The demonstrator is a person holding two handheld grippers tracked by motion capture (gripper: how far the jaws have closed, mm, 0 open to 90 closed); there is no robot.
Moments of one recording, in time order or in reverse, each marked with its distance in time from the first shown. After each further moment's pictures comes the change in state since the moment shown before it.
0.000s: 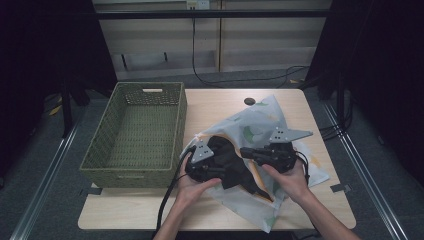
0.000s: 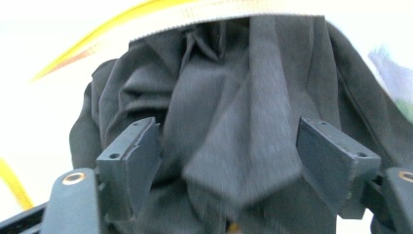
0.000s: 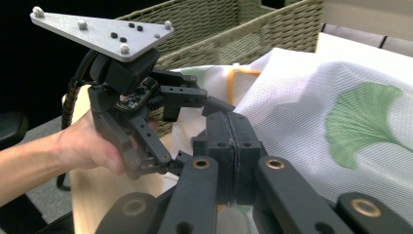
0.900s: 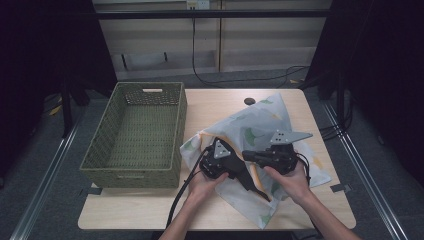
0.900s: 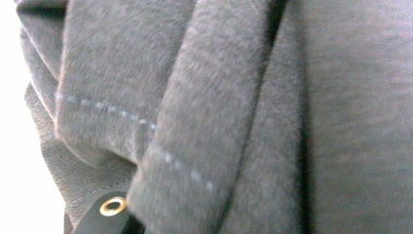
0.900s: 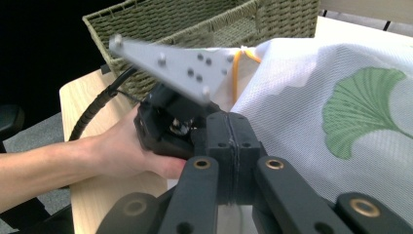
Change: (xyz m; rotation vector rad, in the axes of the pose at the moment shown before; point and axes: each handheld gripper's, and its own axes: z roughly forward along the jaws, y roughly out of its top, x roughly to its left) left arm -0.001 0.002 0.054 0.174 -0.008 -0.007; right arm -0.007 -0.010 0.000 0.032 0.000 0.027
